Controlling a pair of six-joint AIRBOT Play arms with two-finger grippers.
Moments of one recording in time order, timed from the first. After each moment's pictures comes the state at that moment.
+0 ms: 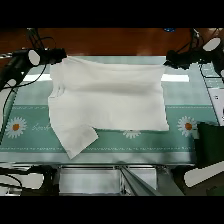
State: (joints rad) left arm -0.06 -1.61 1.43 1.46 -0.54 -1.79; right arm -0.12 -1.79 1.71 -1.06 1.02 1.49
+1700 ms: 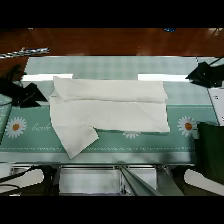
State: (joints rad) left arm 0.39 -1.35 1.16 1.09 -1.51 -1.42; right arm -0.36 -1.29 1.31 -1.04 1.33 1.43
